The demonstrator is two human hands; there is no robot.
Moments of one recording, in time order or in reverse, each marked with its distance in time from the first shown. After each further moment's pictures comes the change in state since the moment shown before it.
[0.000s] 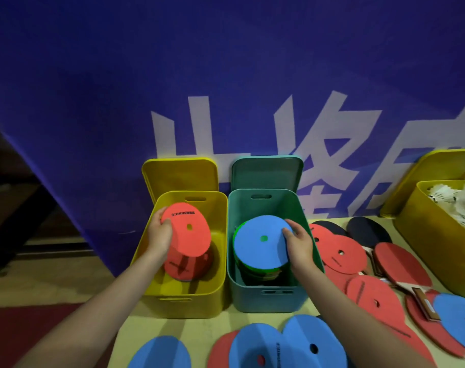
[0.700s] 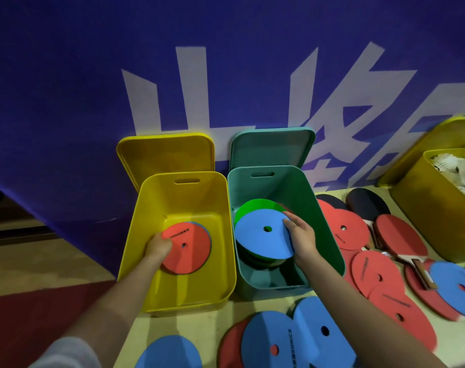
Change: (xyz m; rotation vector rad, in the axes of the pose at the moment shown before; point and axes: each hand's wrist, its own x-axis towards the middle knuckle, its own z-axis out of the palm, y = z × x) left_hand 0.068 -0.128 0.012 0.598 -0.289 -0.313; right_hand 0.025 0.036 0.030 0.010 0.071 0.239
